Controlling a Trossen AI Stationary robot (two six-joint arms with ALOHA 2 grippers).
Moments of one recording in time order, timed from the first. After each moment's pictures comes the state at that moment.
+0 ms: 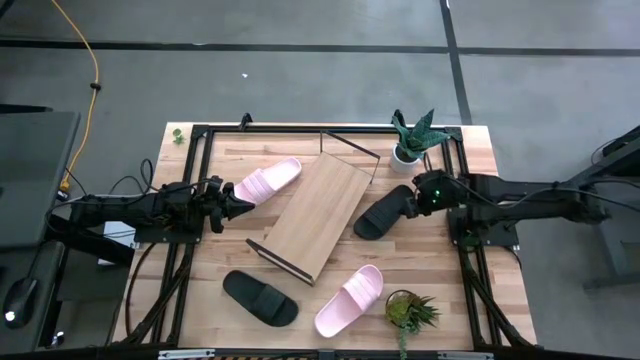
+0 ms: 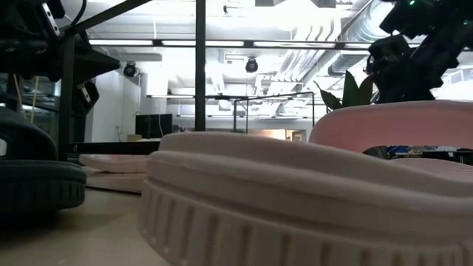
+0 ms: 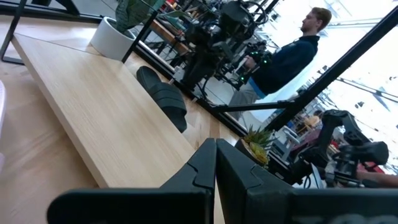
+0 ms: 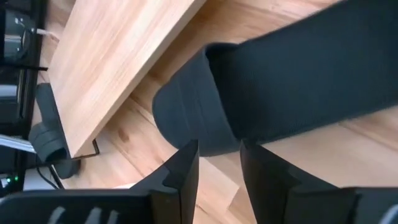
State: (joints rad) left arm 0.15 0.07 0.01 0.01 0.01 -0.69; right arm -0.20 0.74 0.44 -0.55 -0.13 1.03
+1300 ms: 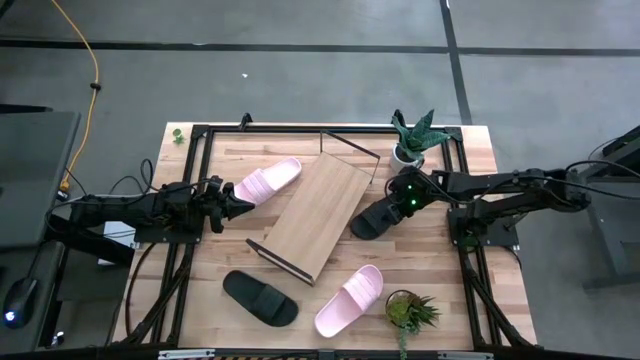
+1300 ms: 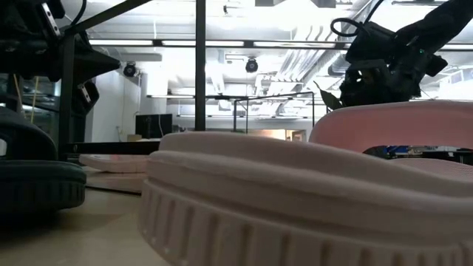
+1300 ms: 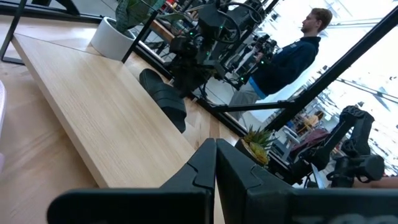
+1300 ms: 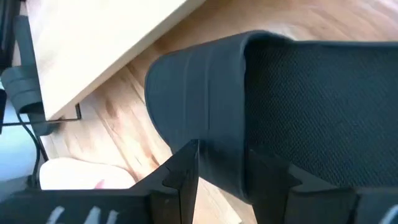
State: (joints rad) left arm 0.15 0.07 0.01 0.01 0.01 -0.69; right arm -0.27 1.13 0.44 -0.24 -0.36 0.76
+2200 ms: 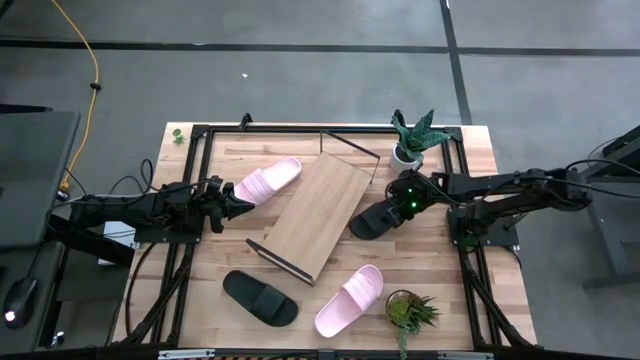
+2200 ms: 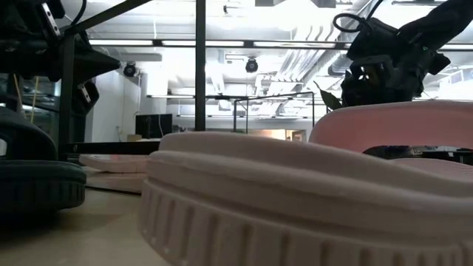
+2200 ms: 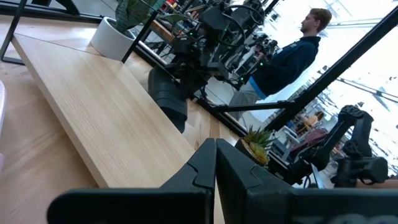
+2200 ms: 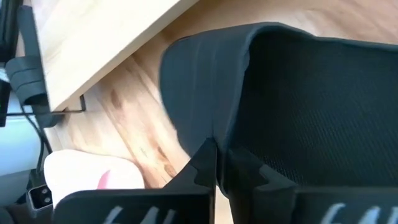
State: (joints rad) left arm 0.15 0.07 0.01 0.01 0.01 -0.69; right arm -0.22 1.11 0.44 -0.24 -0.35 0.79
